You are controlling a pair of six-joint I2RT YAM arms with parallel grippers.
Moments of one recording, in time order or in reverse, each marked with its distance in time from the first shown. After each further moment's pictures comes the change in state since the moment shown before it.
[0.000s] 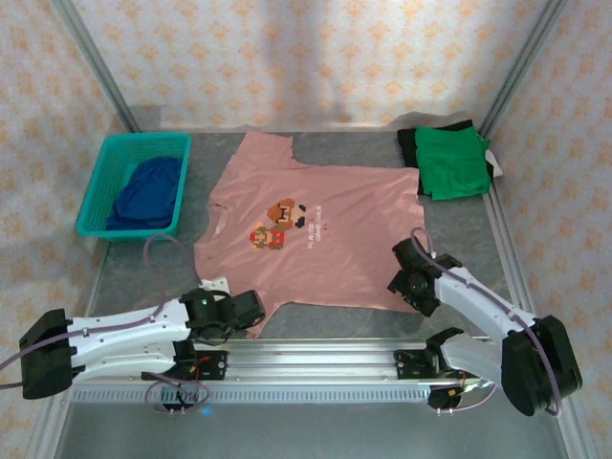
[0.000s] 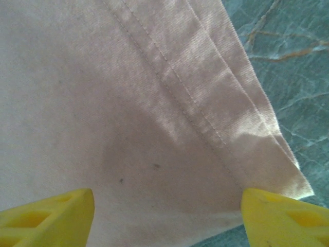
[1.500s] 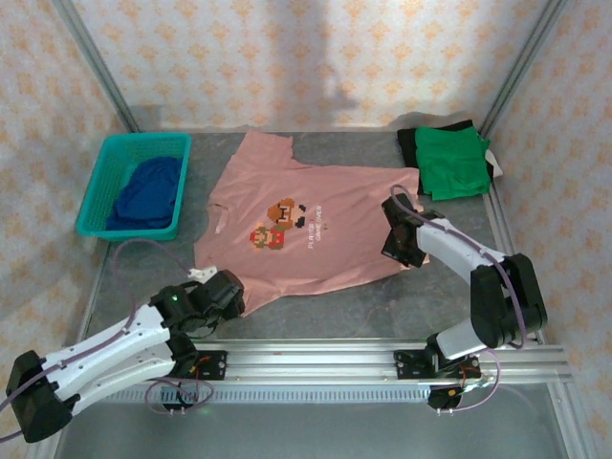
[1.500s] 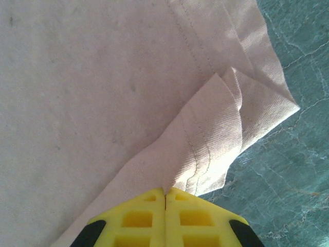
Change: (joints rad) left arm 0.278 -0.191 -0.032 0.036 0.116 0.306; right arm -0.066 0.383 0.365 0.053 0.059 -0.258
